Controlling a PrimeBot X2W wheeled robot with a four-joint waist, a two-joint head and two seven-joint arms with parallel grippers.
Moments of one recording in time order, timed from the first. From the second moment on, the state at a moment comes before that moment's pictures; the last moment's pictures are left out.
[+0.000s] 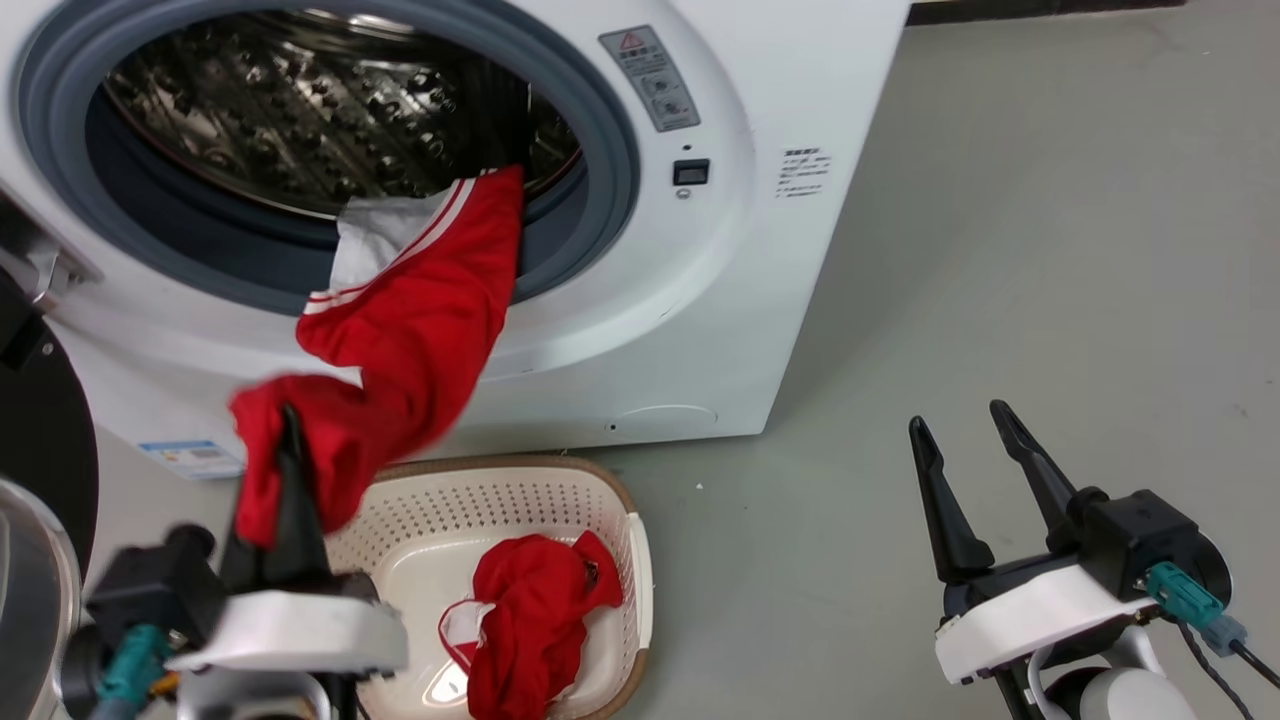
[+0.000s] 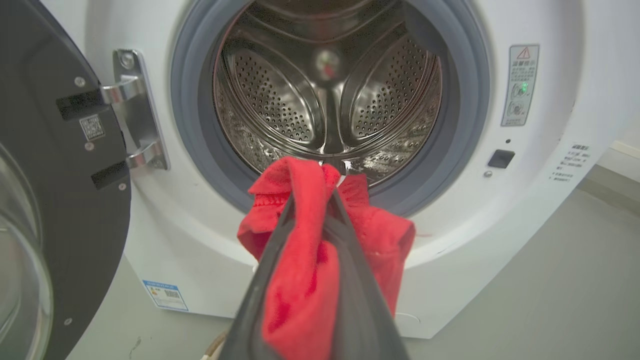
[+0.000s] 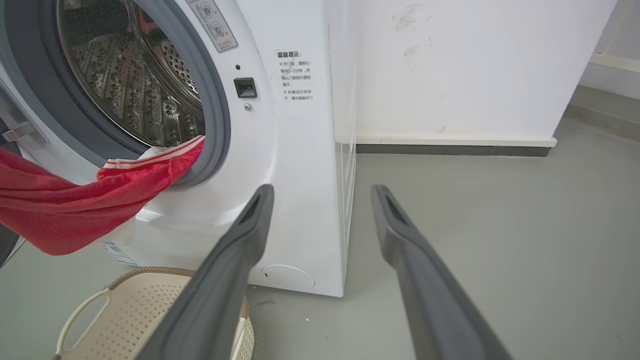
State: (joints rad) left arm 0.02 0.25 -0.13 -0.34 -0.31 0.29 -0.02; right arm -0.05 -0.05 0.11 -0.02 0.12 0.13 -0.09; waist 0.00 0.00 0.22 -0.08
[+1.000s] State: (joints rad) left arm -0.38 0.17 -0.09 0.68 -0.46 0.15 -0.25; right arm -0.23 -0.05 0.12 -0.04 0.14 0.13 -0.14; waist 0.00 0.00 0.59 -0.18
